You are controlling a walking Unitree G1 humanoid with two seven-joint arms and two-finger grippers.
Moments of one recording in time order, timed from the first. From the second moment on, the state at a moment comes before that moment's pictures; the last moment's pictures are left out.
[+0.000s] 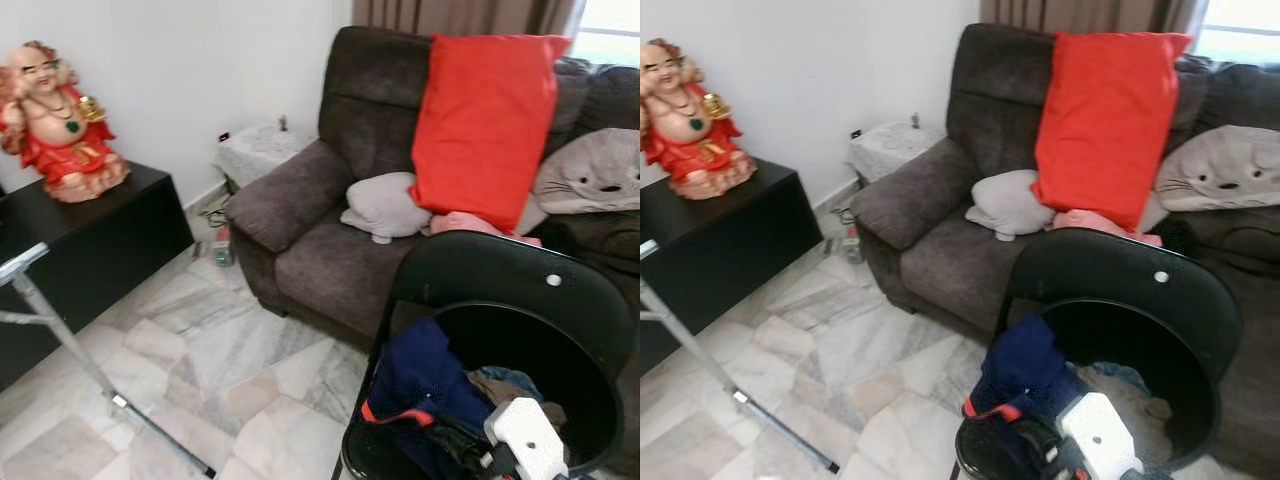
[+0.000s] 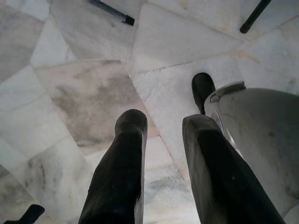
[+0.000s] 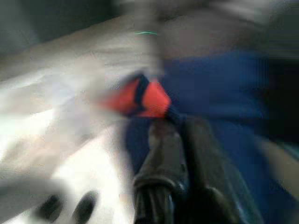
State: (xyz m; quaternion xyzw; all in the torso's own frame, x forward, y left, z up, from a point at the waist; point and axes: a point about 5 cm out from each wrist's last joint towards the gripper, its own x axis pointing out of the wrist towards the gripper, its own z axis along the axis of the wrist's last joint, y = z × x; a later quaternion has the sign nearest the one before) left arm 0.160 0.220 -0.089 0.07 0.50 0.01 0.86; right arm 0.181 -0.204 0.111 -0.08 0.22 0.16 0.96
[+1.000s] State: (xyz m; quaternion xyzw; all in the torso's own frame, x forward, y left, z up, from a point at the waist) left arm 0.159 0.221 -0.090 0.08 0.50 0.01 0.86; right arm 0.147 -0.211 0.127 -0.05 0.10 -0.10 0.99
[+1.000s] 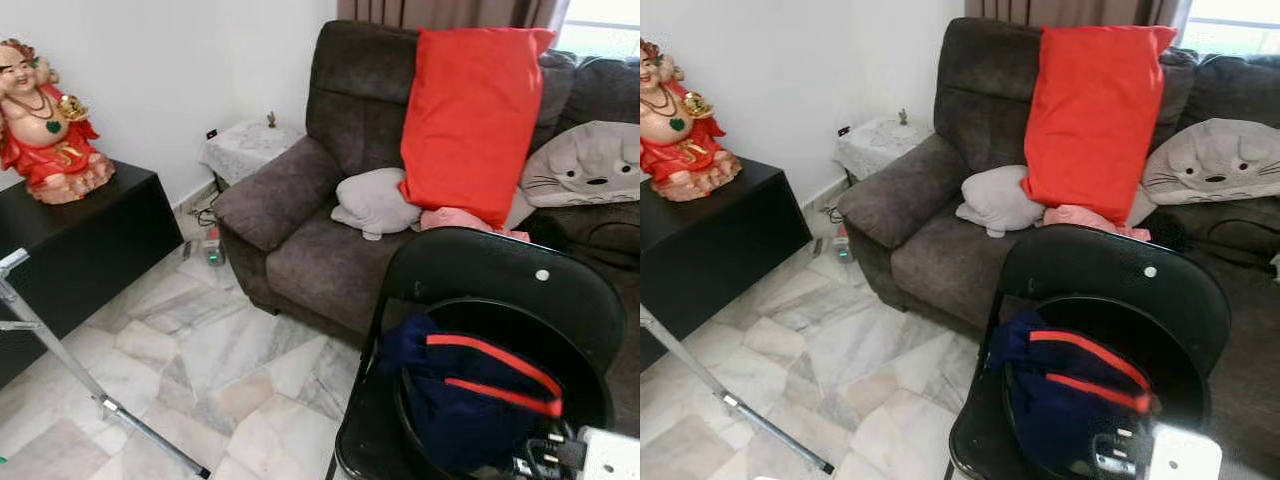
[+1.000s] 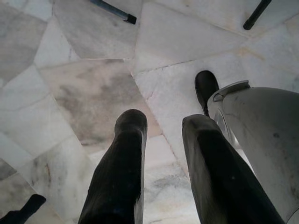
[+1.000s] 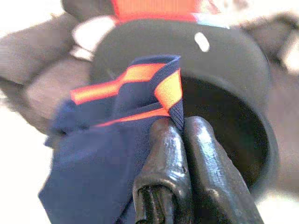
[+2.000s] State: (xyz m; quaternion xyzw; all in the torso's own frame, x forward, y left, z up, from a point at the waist) left arm 0.162 0.221 -0.088 0.08 0.50 0.01 0.86; right arm 0.122 -0.248 0.135 -0.31 0.35 0.45 0.76
